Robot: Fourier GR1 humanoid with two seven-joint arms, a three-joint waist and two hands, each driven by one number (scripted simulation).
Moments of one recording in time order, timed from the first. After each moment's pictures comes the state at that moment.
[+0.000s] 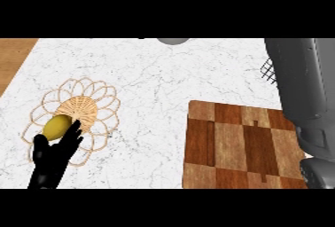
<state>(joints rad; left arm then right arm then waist) 0.13 0.26 -0.05 -1.53 0.10 0.03 0.29 -1.20 -0.22 -0.18 -1.04 1.29 -0.35 1.07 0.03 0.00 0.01</state>
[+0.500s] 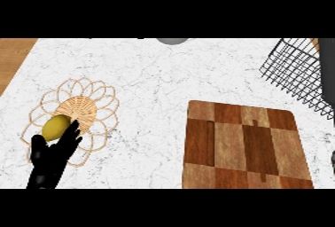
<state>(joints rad) 0.14 0.25 -0.04 -1.53 0.10 0.03 0.29 -1.27 -0.36 -0.33 -0.85 1.26 -0.36 1.01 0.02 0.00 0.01</state>
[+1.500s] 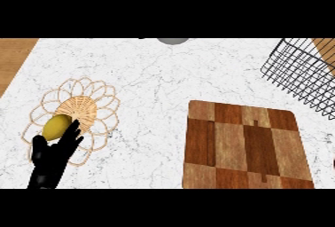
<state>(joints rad) 0.13 0.23 -0.02 -1.52 0.07 0.02 0.27 -1.13 -0.47 -0.56 -0.63 0.97 -0.63 0.66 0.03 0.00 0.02</state>
